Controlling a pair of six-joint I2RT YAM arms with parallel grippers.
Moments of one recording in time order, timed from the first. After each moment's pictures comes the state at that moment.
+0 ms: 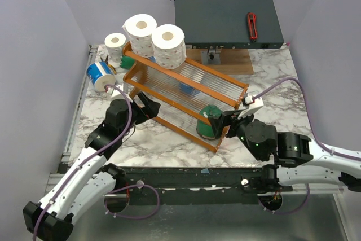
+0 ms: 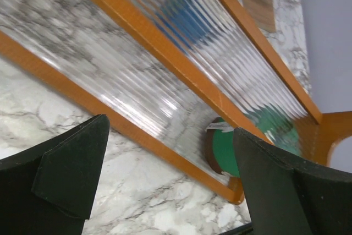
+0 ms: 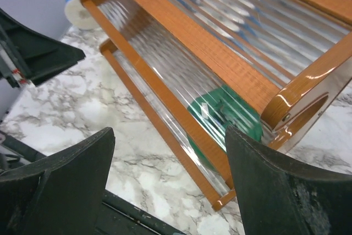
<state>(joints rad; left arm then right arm) -0.51 0.69 0.64 -0.35 -0.17 -0.76 1.38 0.79 0.95 -0.47 0.87 0.51</state>
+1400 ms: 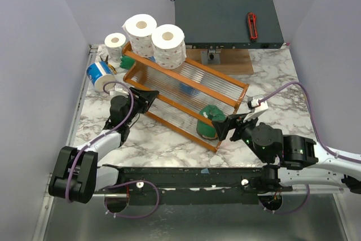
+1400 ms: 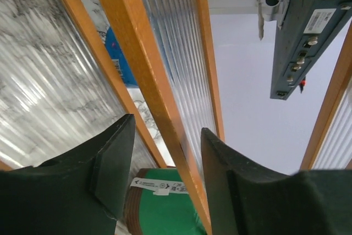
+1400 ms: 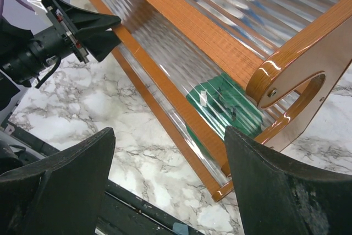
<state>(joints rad) -0.21 1.20 0.37 0.64 0.24 -1.29 1.38 0.71 0.89 -0.51 0.85 0.56</state>
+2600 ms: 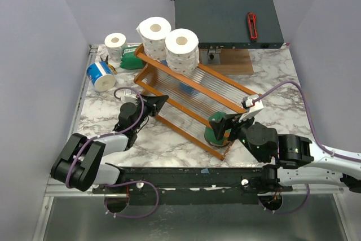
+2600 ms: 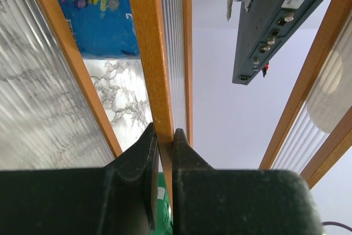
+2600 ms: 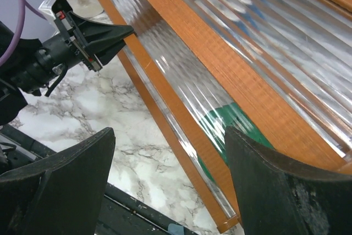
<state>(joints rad) -0.37 1.34 0.31 0.95 0.18 -1.50 1.38 0.75 0.90 -0.50 0.85 0.54</state>
